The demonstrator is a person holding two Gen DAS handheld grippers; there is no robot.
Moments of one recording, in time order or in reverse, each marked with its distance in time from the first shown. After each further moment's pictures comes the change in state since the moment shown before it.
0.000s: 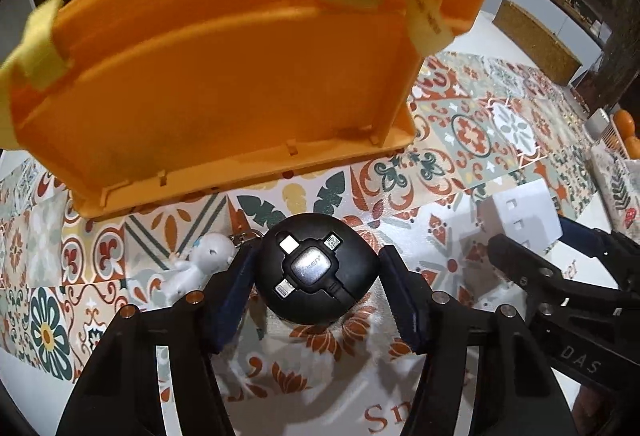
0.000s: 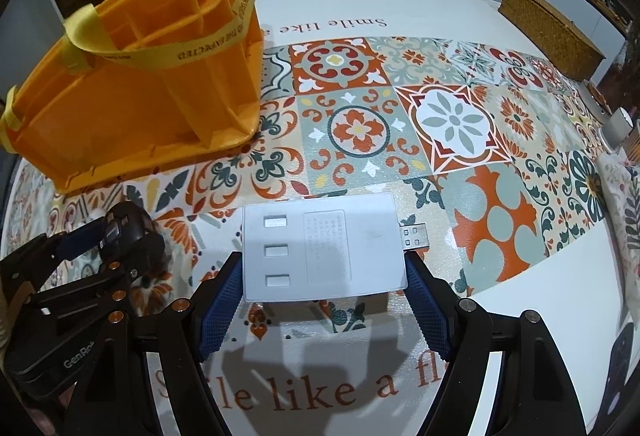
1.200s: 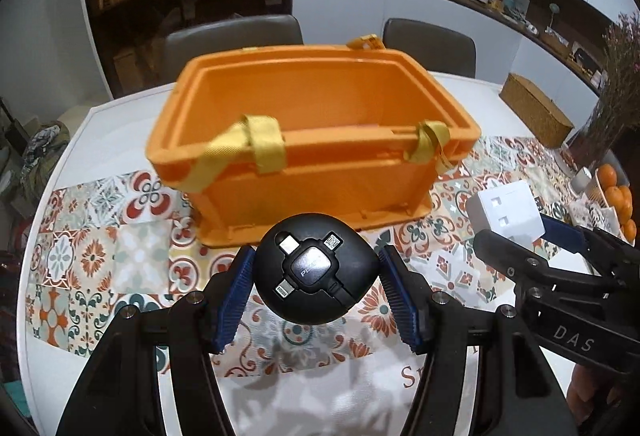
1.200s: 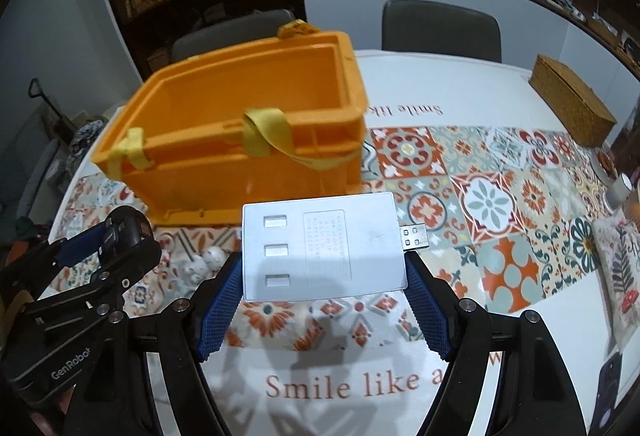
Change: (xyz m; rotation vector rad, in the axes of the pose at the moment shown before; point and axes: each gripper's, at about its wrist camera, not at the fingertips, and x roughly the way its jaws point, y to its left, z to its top) left arm -0.118 0.062 0.000 -0.075 -0.203 0.047; right arm -0.090 0.072 0.022 -0.091 -0.166 0.109
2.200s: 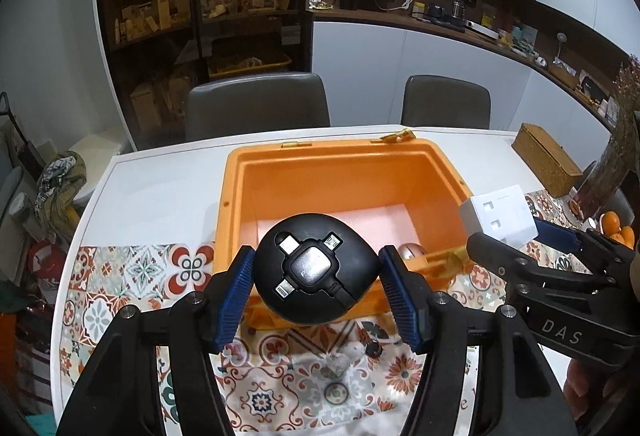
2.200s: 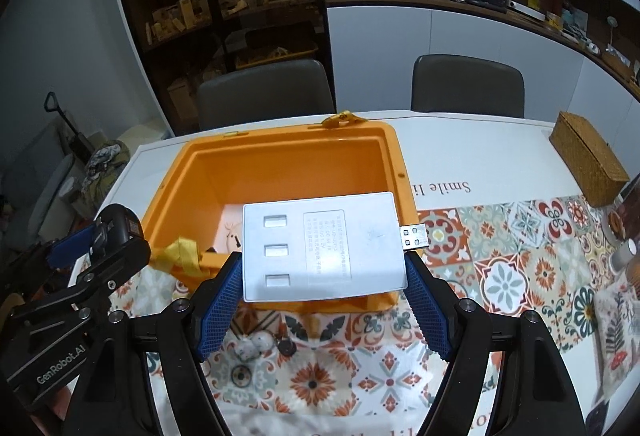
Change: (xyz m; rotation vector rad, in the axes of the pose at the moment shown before) left arm -0.031 0.033 0.083 -0.005 -0.106 0.042; right arm -0.015 0.037 0.090 -0.037 -0.084 0.034
